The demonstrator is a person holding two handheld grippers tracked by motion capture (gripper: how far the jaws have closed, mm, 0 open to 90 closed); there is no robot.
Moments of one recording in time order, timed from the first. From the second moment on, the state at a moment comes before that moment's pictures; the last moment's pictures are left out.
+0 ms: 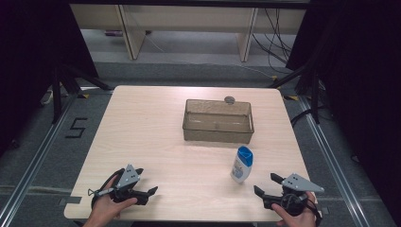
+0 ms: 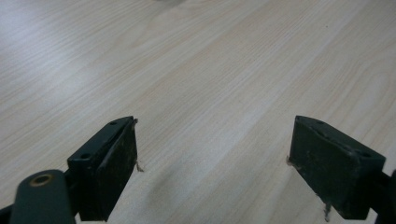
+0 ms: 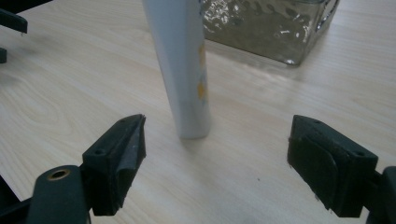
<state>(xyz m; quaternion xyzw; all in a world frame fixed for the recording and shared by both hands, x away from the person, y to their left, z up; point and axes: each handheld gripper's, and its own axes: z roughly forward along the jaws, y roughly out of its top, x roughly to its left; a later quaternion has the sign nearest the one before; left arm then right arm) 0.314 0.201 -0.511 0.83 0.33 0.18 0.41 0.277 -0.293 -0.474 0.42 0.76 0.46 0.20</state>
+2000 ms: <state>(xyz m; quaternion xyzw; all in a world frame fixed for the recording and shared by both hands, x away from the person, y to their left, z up) 0.314 0.201 -0.513 0.83 0.33 0.18 0.41 0.320 -0.241 -0.466 0.38 0.77 0.48 0.19</state>
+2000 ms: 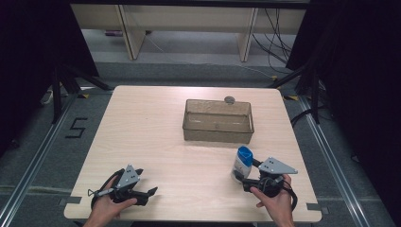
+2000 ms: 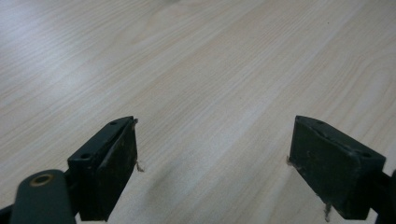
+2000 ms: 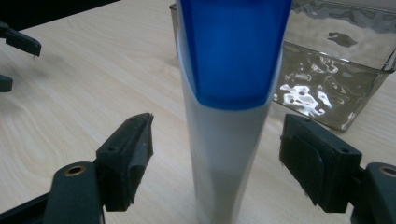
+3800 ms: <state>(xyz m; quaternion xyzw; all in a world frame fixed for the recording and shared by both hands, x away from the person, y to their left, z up) 0.315 0.200 -0.511 0.84 0.32 0.18 0.41 0.330 -0.236 -0.472 0.36 0.75 0.51 0.23</state>
